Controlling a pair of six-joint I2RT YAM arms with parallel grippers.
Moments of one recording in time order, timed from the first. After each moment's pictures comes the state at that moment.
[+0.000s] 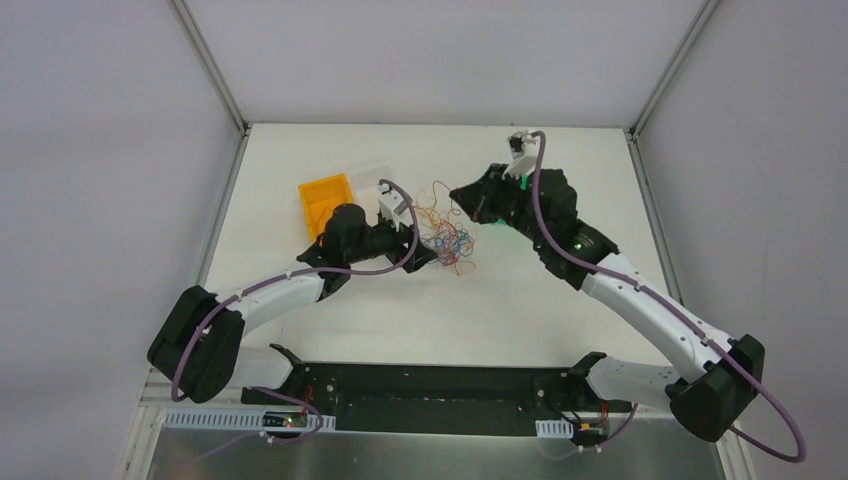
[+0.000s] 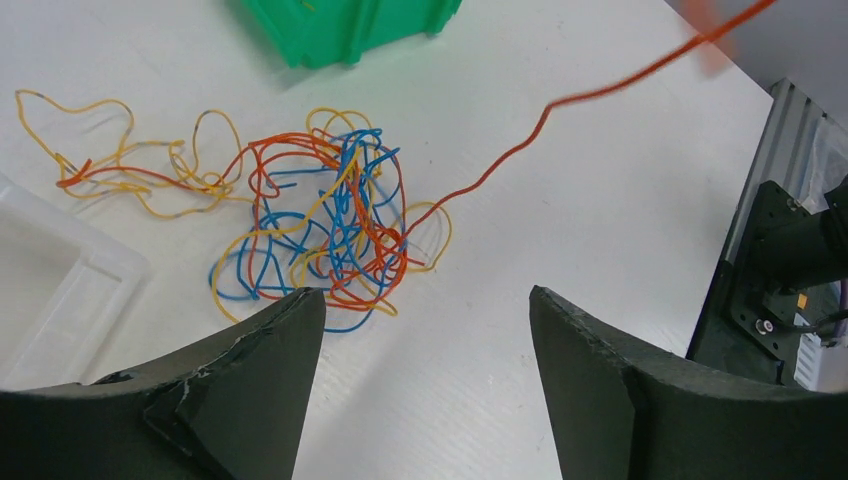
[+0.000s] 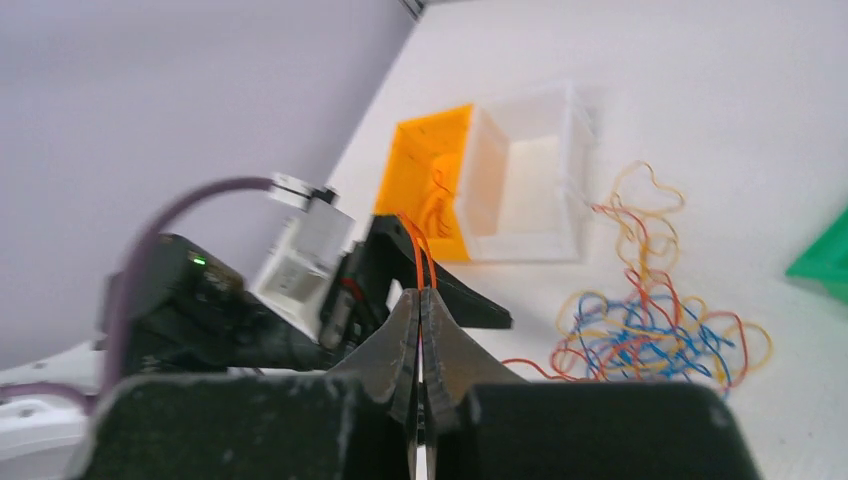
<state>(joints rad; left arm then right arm) -0.58 1.31 0.62 0.40 0.43 -0.23 0.70 1.15 0.99 -0.05 -0.04 0.60</state>
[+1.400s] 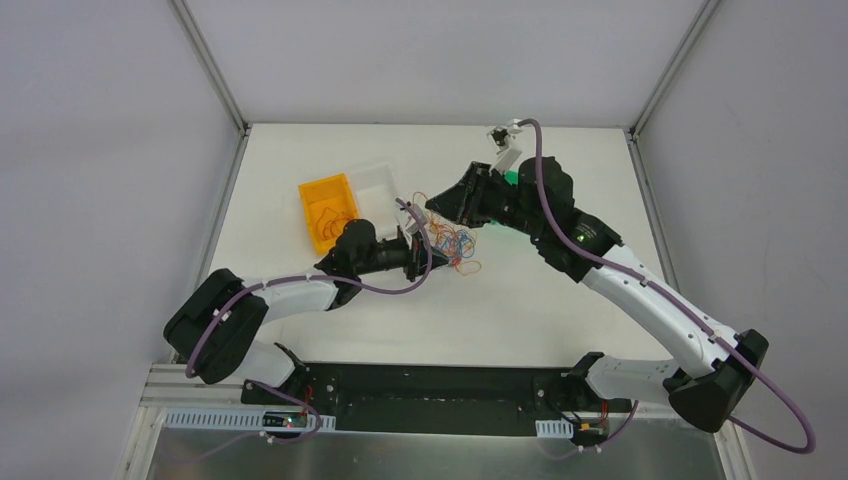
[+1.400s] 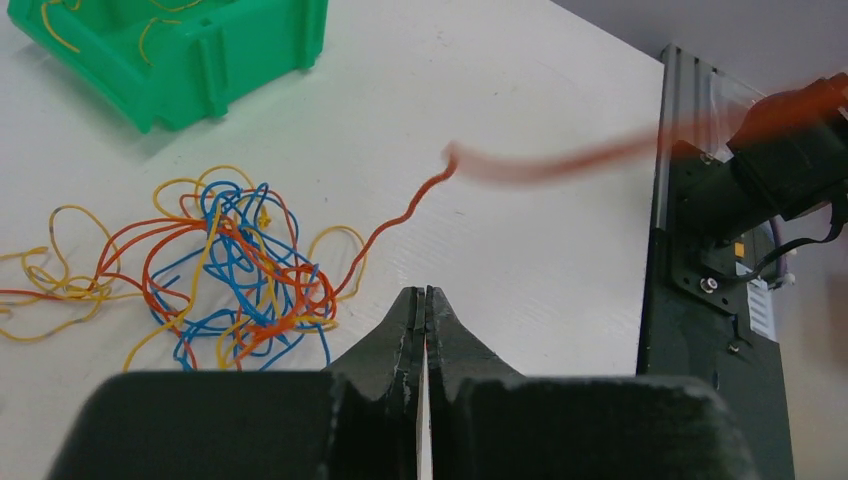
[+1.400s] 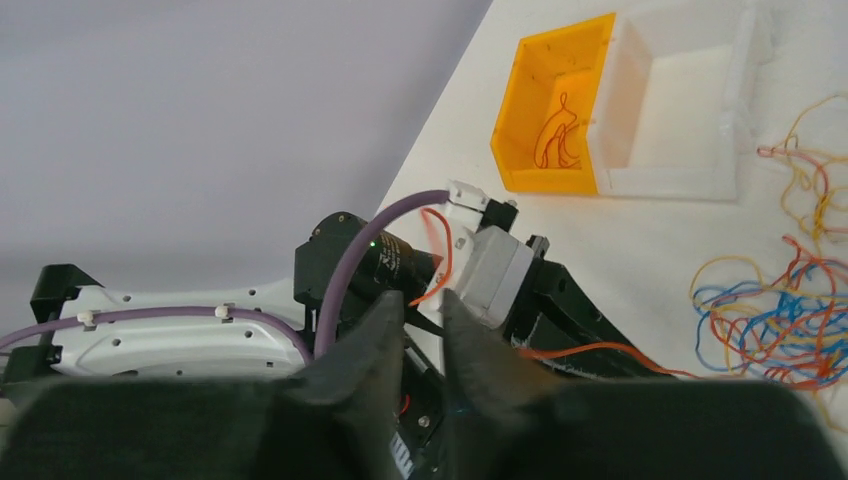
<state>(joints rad) -0.67 1.42 0.54 0.74 0.55 -0.24 0.77 1.19 1.23 -0.24 -0.21 0.75</state>
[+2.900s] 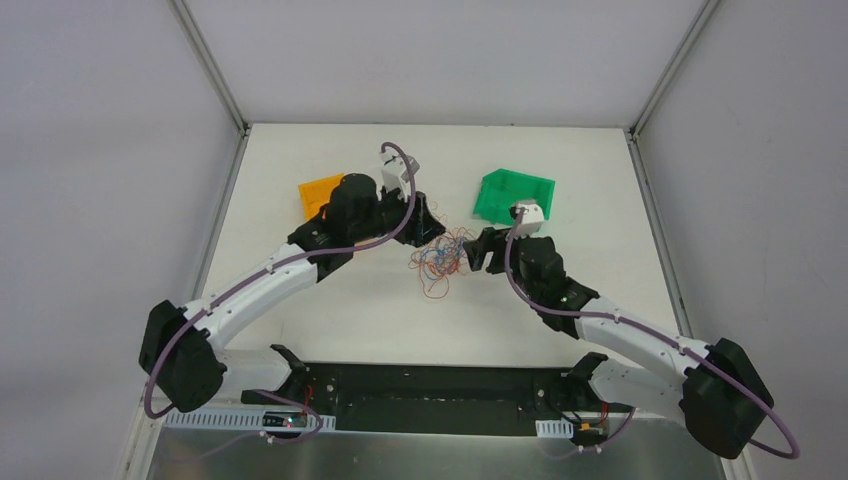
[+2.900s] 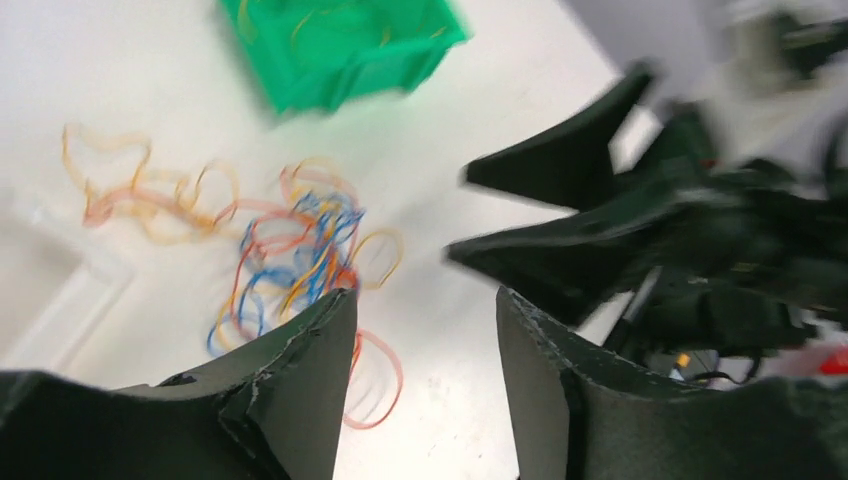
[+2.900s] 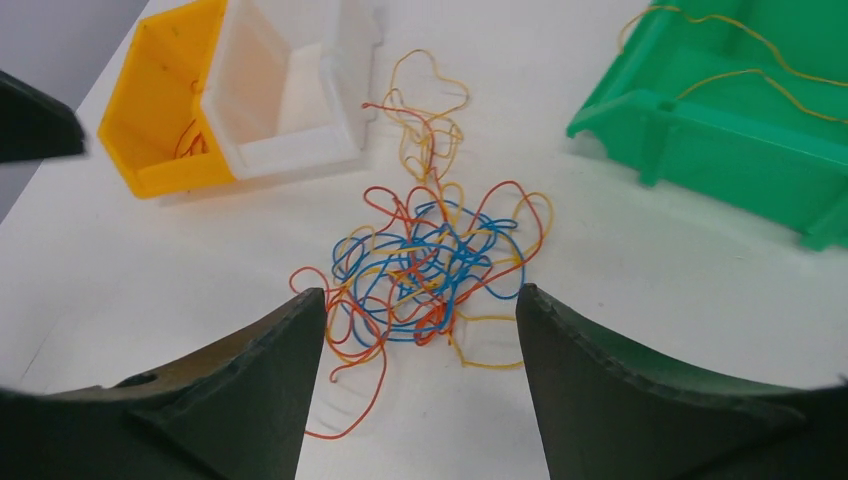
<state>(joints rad) -0.67 1.21 0.98 -0.03 0.31 -0.36 0.76 1.07 0.51 0.27 0.20 0.42</state>
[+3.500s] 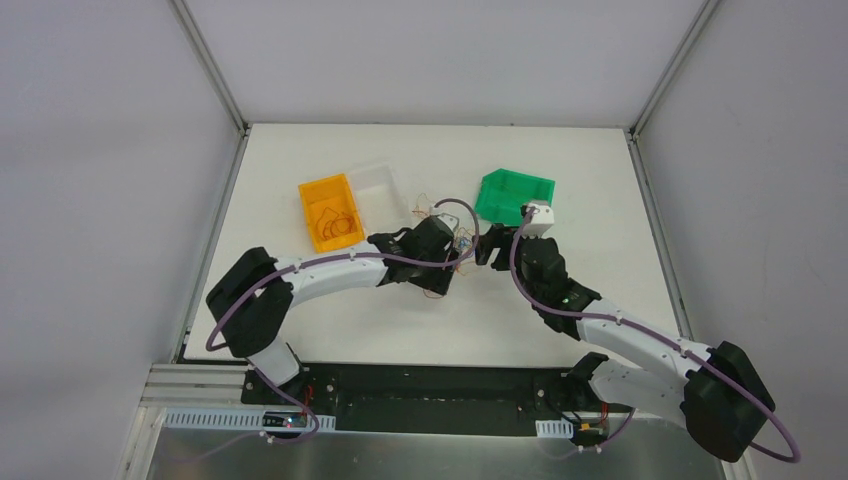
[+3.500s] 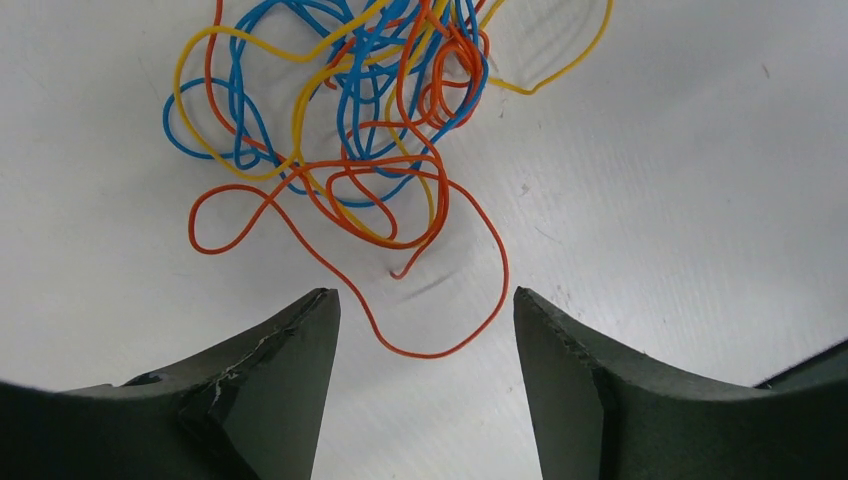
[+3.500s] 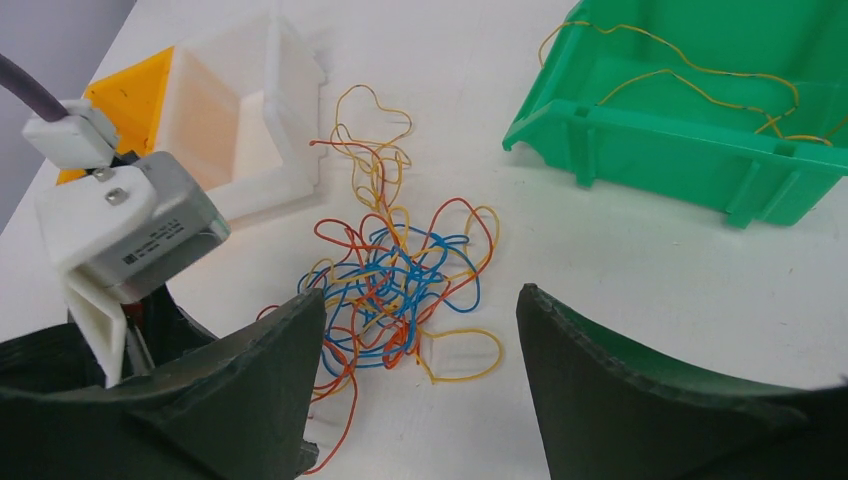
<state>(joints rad) -0.90 1.61 1.03 -0.37 -0.11 -0.45 0.75 1.02 0.47 0.27 0.36 0.47</state>
